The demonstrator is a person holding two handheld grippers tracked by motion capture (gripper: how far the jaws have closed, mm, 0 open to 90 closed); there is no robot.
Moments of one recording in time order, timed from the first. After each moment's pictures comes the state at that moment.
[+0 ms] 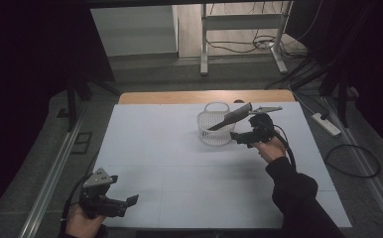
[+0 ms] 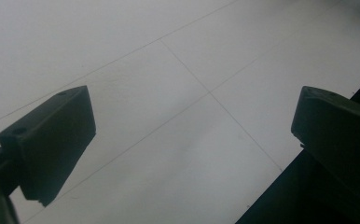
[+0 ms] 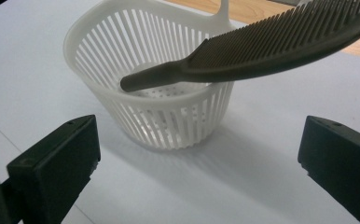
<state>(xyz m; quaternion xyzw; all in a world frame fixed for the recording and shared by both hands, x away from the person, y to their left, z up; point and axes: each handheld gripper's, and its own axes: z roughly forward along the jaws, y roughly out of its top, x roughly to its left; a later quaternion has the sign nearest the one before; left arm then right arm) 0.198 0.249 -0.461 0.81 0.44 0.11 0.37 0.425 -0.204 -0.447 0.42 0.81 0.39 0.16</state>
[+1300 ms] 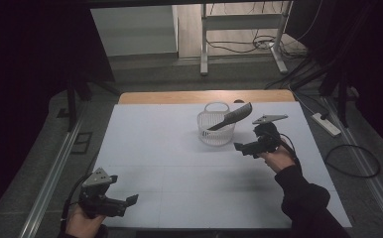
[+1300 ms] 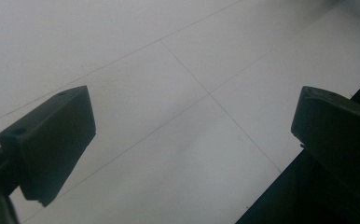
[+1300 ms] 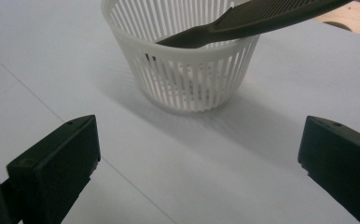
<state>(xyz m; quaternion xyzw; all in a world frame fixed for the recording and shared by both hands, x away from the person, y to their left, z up) 0.199 0.250 -0.461 0.81 0.44 0.11 0.38 0.393 -0.216 -0.444 0.39 0.83 0.38 0.14</state>
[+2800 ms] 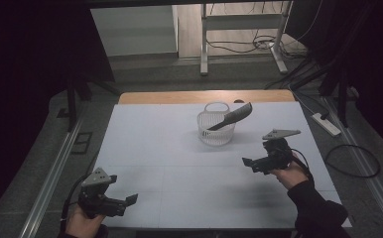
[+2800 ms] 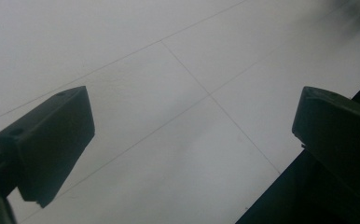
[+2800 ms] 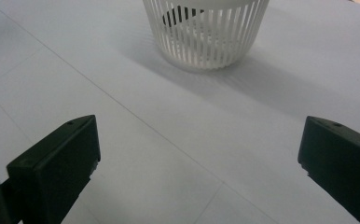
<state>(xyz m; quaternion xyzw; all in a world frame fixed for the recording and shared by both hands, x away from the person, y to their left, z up) 0.199 0.251 -0.461 0.80 0.45 0.10 0.38 0.346 -0.239 -0.446 0.38 0.83 0.37 0.14</state>
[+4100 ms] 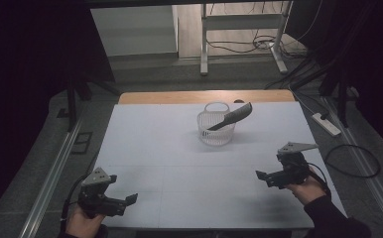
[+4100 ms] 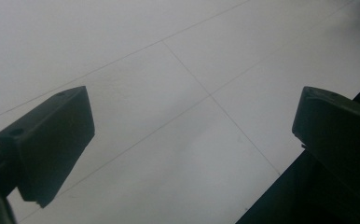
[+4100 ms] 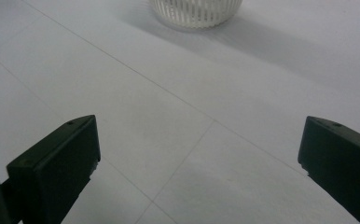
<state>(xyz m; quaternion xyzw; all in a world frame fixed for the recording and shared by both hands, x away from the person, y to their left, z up) 0.199 0.252 -0.461 0.80 0.45 0.10 0.38 0.309 -0.273 -0.448 0.40 0.83 0.36 0.14</state>
